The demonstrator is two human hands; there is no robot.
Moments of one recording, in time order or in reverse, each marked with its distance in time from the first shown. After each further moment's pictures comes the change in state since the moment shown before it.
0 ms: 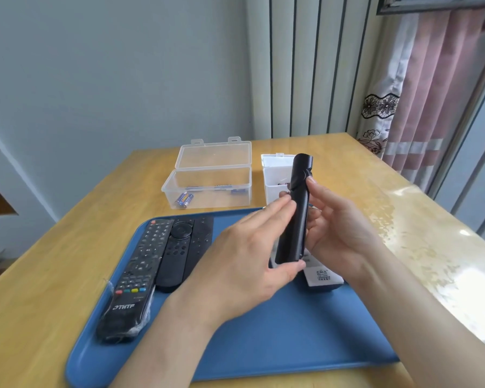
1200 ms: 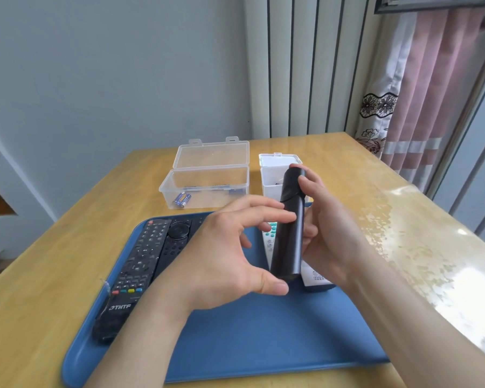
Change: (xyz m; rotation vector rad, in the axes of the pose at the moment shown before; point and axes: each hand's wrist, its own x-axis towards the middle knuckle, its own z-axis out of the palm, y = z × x) left_hand -0.002 -0.001 -0.027 -0.439 -0.059 -0.113; right_hand -0.013 0.004 0.015 -0.157 -0.070 -0.102
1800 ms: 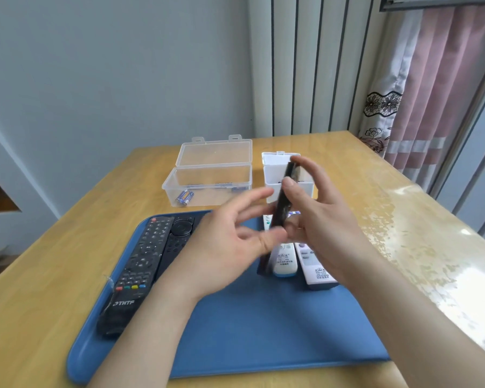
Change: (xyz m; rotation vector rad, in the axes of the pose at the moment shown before) left_hand 0.005 -0.008 0.003 -0.269 0.073 -0.195; right_hand -0.004 0.000 0.011 -0.403 0.073 -0.181
